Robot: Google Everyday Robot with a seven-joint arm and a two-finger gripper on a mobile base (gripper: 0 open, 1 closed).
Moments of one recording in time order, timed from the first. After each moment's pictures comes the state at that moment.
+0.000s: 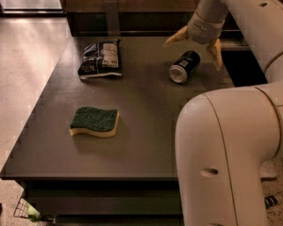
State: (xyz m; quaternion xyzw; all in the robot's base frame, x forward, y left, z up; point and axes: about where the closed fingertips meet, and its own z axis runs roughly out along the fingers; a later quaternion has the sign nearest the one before) arm 0.708 -0.180 0.849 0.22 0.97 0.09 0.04
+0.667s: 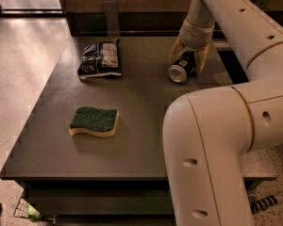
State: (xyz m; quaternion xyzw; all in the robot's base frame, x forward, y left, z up) arm 0.714 -0.168 0.826 0.25 0.96 0.07 0.01
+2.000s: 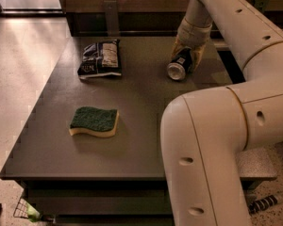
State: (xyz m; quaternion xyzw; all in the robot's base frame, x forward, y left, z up) arm 0.729 -0.164 0.823 0.25 0.96 0.08 0.03
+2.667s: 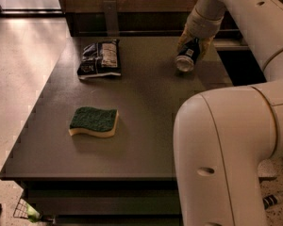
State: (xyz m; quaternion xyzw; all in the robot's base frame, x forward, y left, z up) arm 0.740 -0.185 0.859 0.20 0.97 0.10 0.11
